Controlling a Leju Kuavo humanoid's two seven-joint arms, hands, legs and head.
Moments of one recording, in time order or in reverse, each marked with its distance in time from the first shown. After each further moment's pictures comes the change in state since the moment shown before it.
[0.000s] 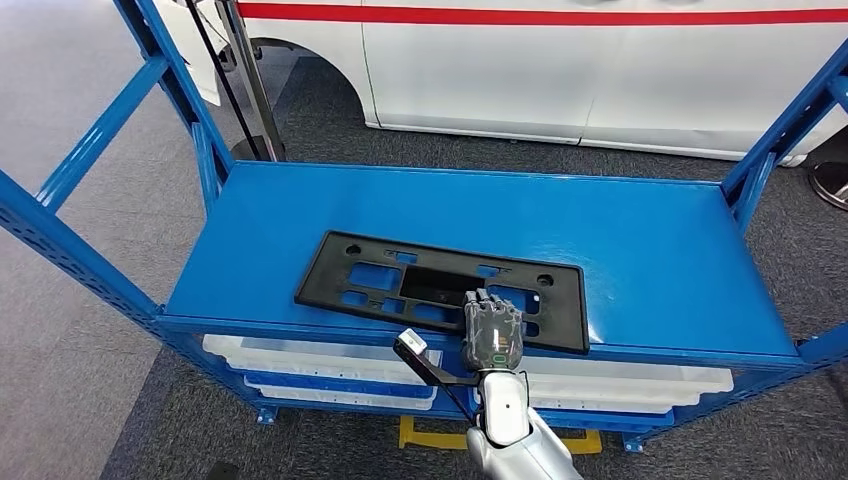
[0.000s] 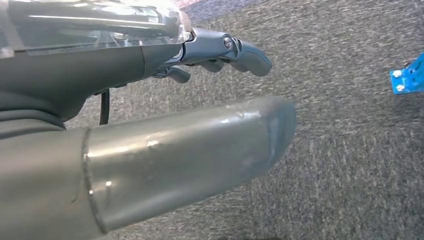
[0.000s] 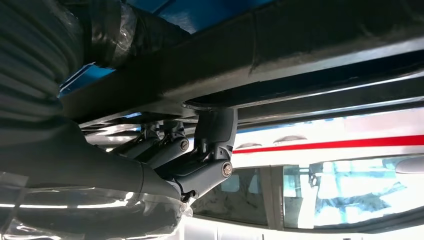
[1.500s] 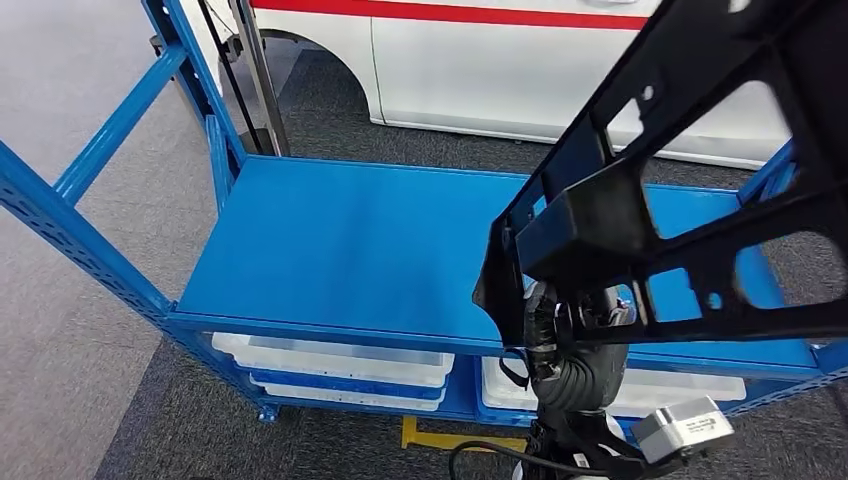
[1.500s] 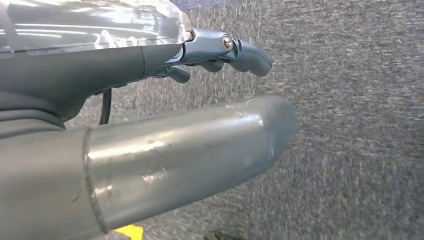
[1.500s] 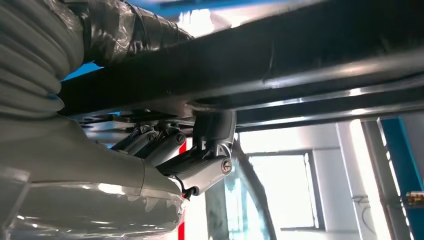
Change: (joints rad) left arm 0.026 -0.020 0.105 0.000 0.096 0.019 -0.015; right arm 0.411 -0.048 0.055 -1.279 -1.455 0.303 -0.763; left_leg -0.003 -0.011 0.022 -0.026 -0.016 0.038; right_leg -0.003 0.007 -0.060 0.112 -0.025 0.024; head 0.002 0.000
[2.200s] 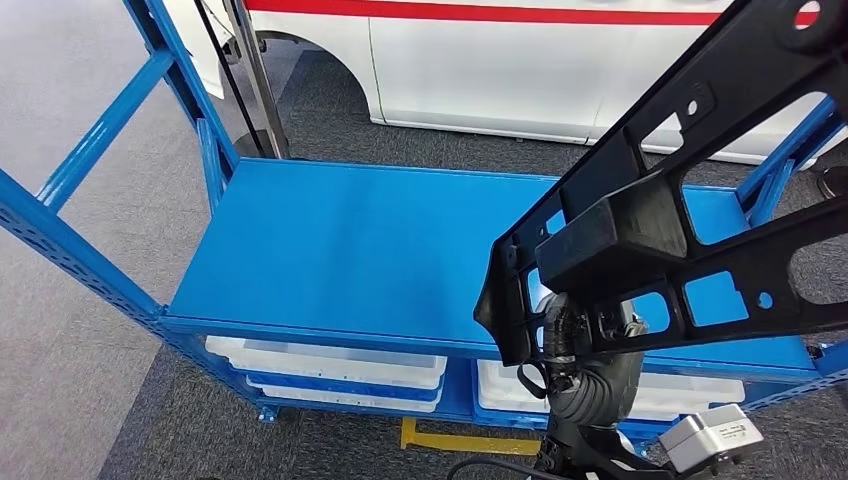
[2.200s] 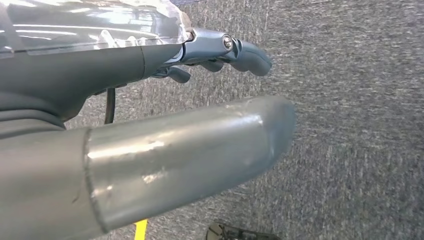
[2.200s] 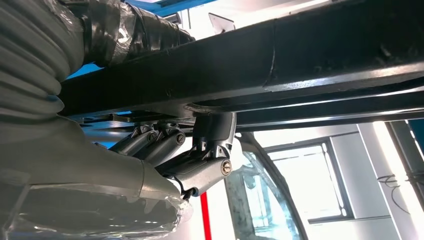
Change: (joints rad) left arm -0.004 -0.012 0.021 0.000 -0.007 0.005 0.018; right arm 0.064 -0.003 -0.006 -0.048 -0.048 0.013 0.027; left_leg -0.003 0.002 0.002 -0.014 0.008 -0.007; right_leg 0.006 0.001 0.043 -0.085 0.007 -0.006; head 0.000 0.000
